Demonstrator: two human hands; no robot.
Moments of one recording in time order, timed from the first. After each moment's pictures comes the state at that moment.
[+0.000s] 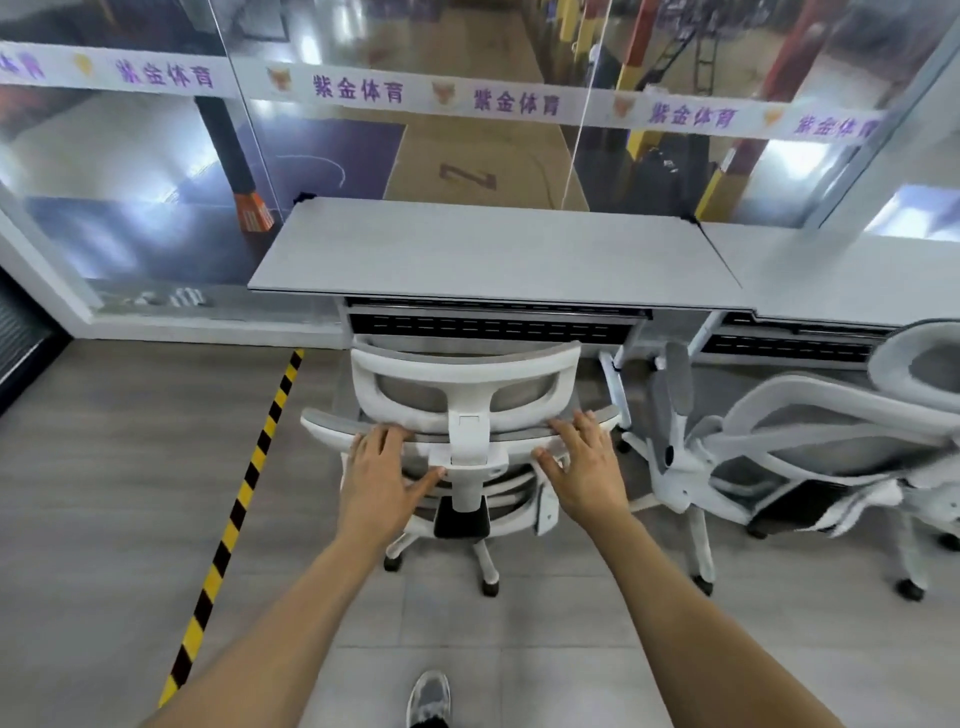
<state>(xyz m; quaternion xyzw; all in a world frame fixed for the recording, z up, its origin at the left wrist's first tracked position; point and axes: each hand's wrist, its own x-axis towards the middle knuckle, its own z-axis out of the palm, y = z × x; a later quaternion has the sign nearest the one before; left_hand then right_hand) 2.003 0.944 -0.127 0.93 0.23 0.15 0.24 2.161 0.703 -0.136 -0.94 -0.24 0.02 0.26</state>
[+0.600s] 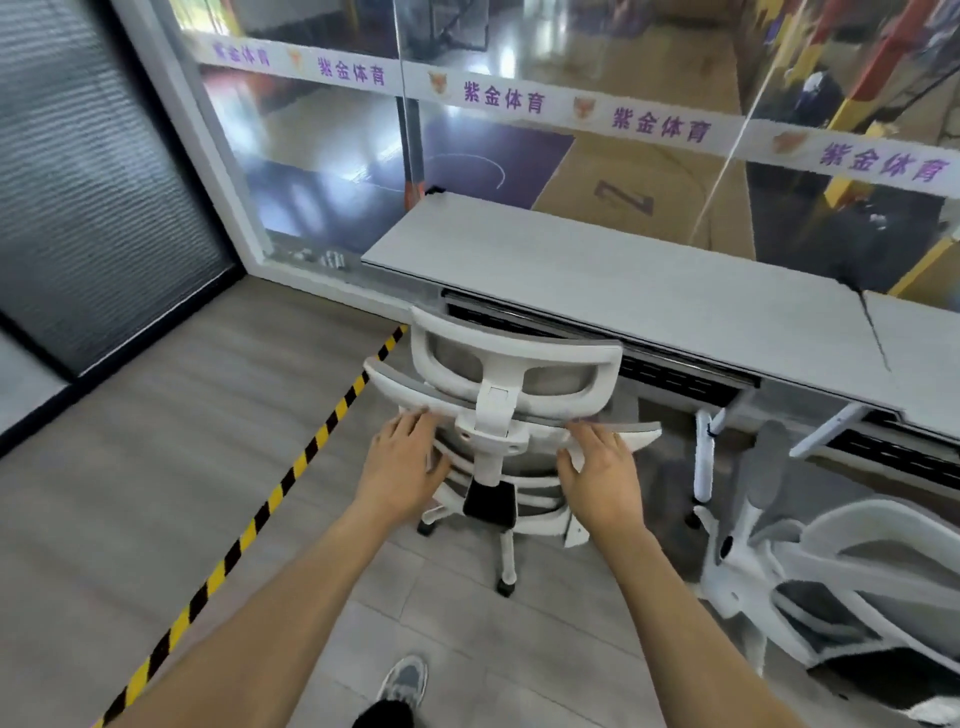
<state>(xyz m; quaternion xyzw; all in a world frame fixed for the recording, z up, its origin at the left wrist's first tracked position) 2.041 0.879 -0.096 0.91 0.34 0.12 0.20 2.238 0.697 -0.114 -0.87 -0.39 0.00 0.30</state>
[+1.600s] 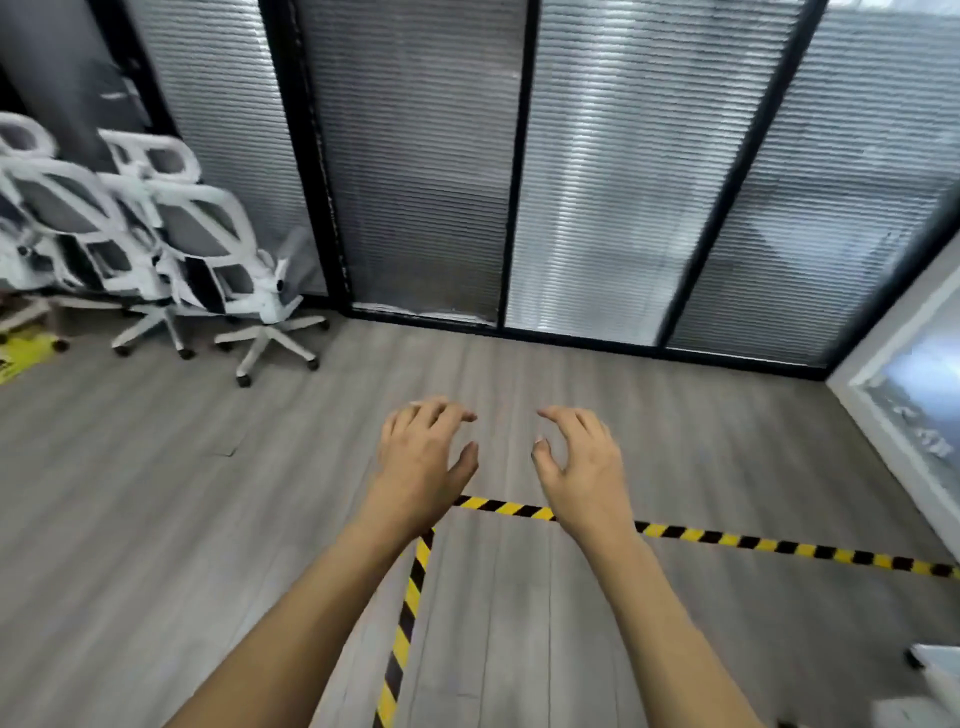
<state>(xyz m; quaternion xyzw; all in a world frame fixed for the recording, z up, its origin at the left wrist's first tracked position) 1.359 0.592 0.003 0.55 0.78 0.30 -0.06 1.526 0.712 -0.019 -0.37 -0.84 0.18 0.35</state>
